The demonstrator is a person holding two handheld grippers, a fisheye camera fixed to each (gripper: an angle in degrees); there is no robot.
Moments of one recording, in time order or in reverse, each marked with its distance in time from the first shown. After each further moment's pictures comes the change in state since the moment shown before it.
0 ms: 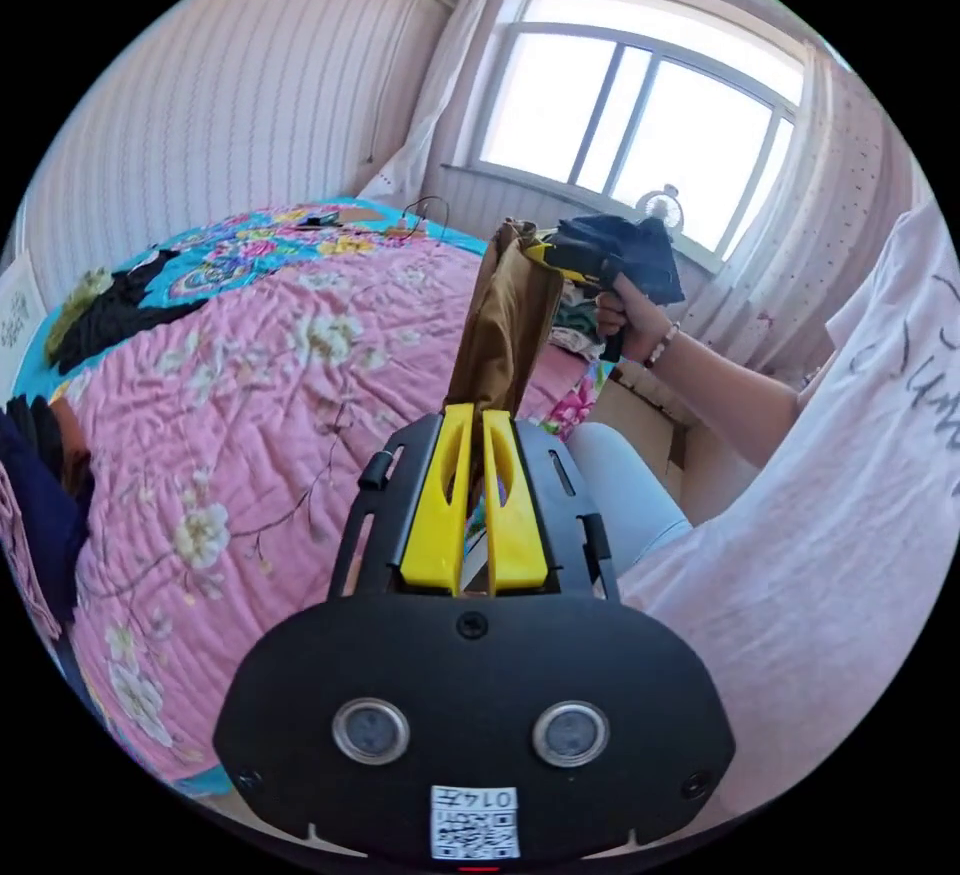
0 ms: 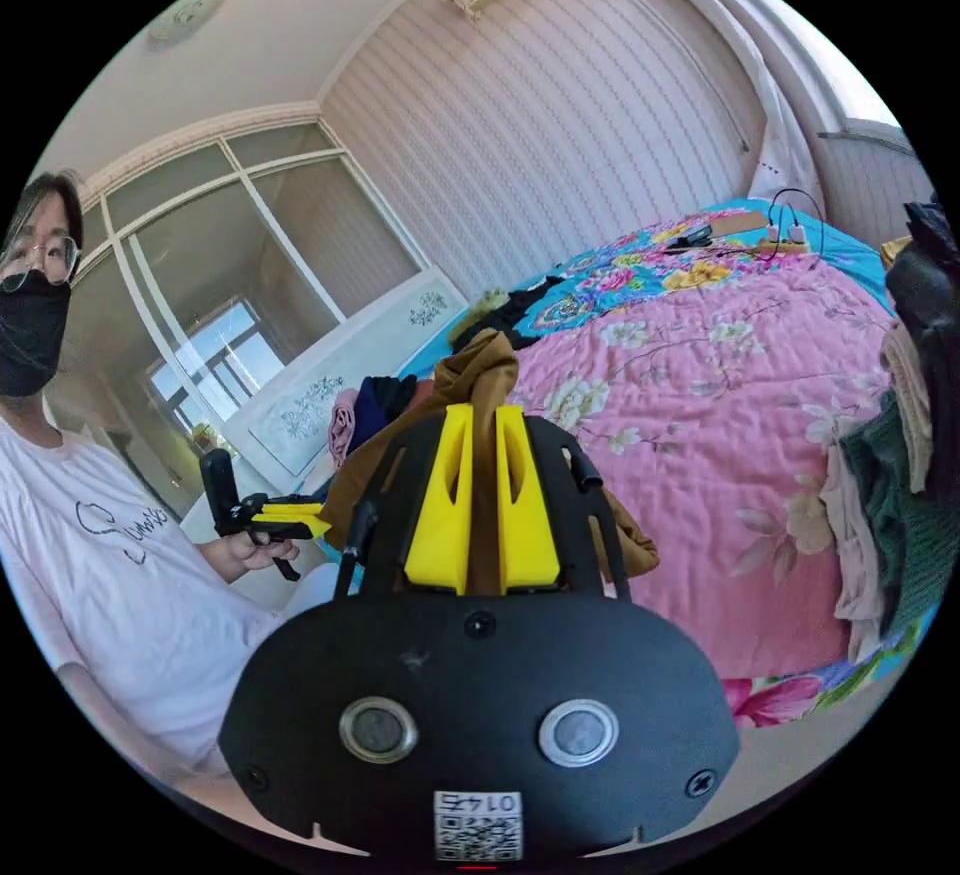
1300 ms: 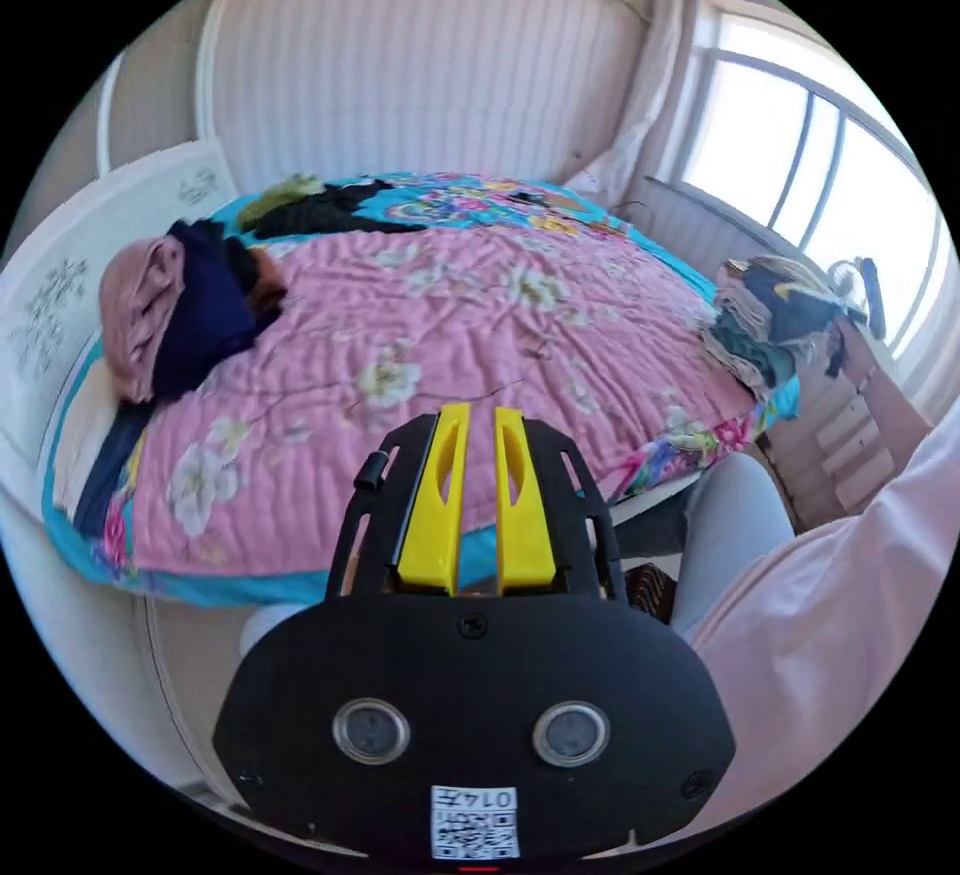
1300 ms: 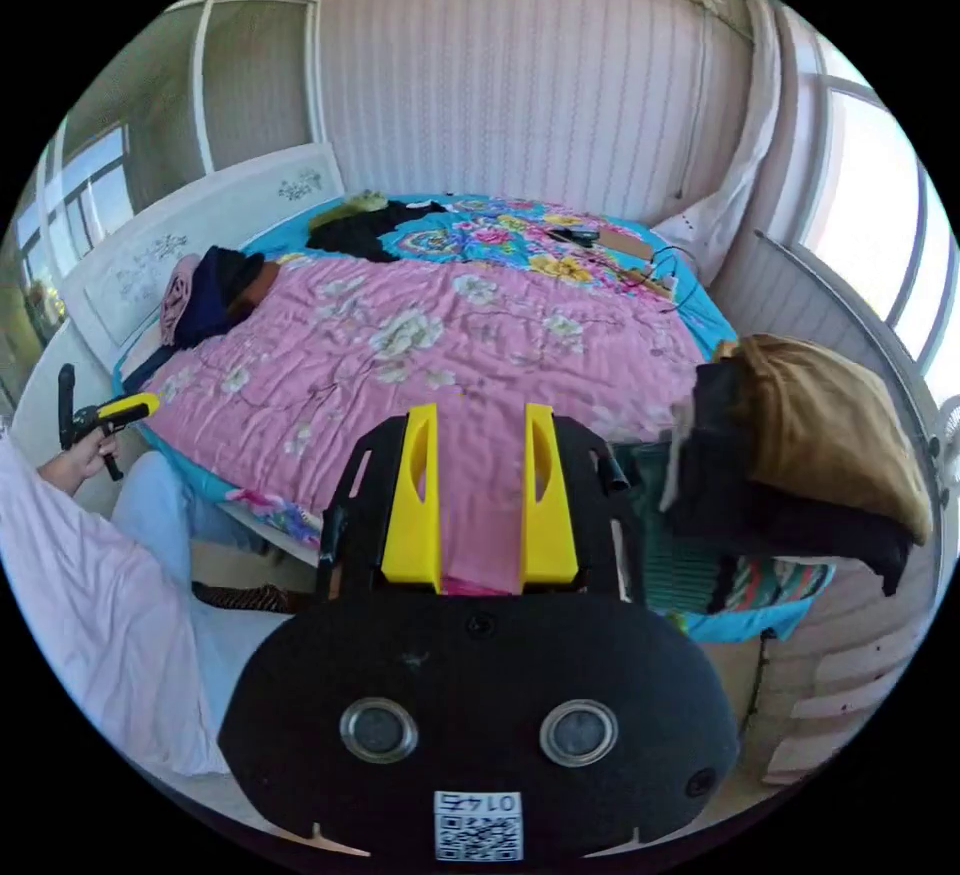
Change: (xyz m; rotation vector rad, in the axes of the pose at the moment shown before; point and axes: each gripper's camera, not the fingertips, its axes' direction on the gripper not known) left arm -0.049 0.106 -0.246 -0.005 -0.554 -0.494; right arm -0.052 0.137 0.213 -0.412 0.454 -0.318
